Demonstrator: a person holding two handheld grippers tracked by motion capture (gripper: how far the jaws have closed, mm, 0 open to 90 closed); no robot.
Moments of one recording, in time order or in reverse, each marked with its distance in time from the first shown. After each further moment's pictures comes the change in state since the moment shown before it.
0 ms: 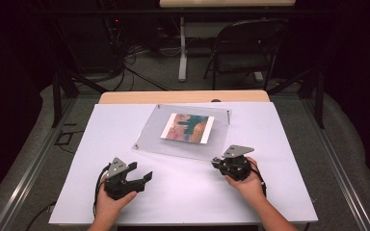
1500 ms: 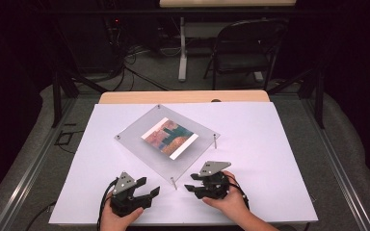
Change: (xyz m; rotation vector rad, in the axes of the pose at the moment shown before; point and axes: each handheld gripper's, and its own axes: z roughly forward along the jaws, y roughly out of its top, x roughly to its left) left arm -0.046 -0.016 -0.012 0.056 -0.052 -0.003; right arm 0.077 0.013 0.012 -0.007 0.202 -0.053
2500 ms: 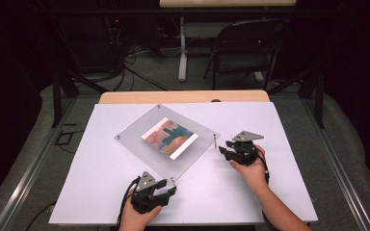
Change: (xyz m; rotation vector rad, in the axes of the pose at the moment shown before) left arm -0.024 0.001 0.047 0.044 -0.063 0.011; right arm -0.122 -0.011 -0.034 -0.068 -0.362 0.183
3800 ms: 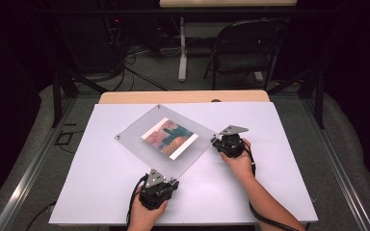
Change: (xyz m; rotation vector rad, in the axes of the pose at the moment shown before) left arm -0.007 0.008 0.018 0.012 0.017 -0.008; right arm 0.000 0.011 0.050 0.021 0.038 -0.024
